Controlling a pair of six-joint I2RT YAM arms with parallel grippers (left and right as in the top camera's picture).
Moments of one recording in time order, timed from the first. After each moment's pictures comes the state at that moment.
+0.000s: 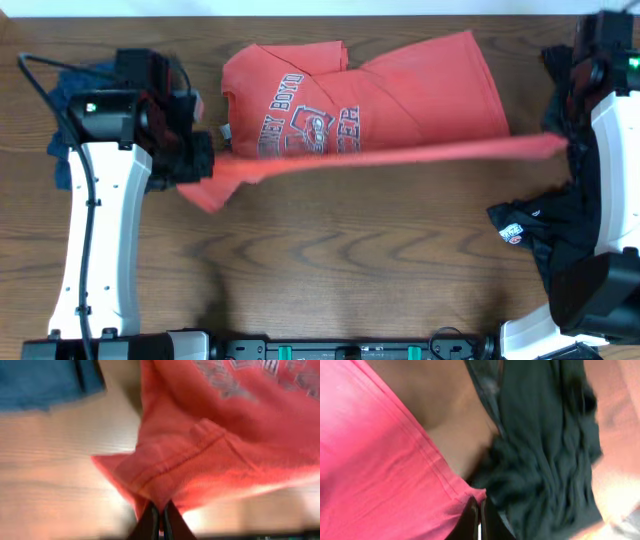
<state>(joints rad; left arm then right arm) 0.00 1.51 1.58 -1.52 0.13 -0.04 -0.18 1.74 1.70 -1.33 0.36 0.36</state>
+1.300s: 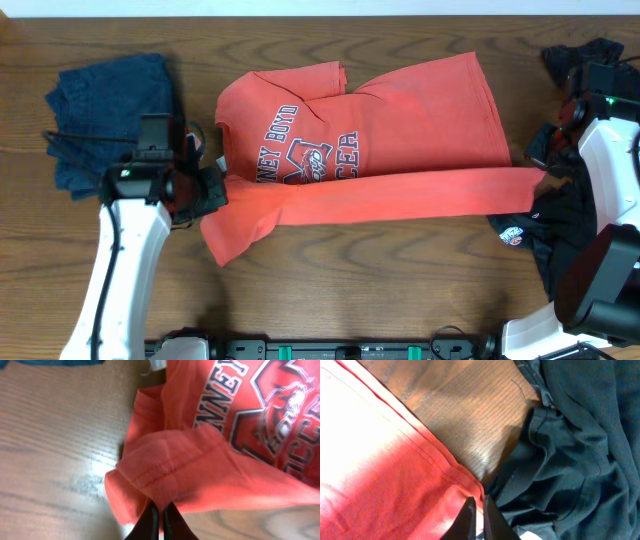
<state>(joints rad) 0.01 1.33 1.06 -1.03 0.11 -0.31 -0.25 1.74 1.37 -1.01 0.17 0.40</state>
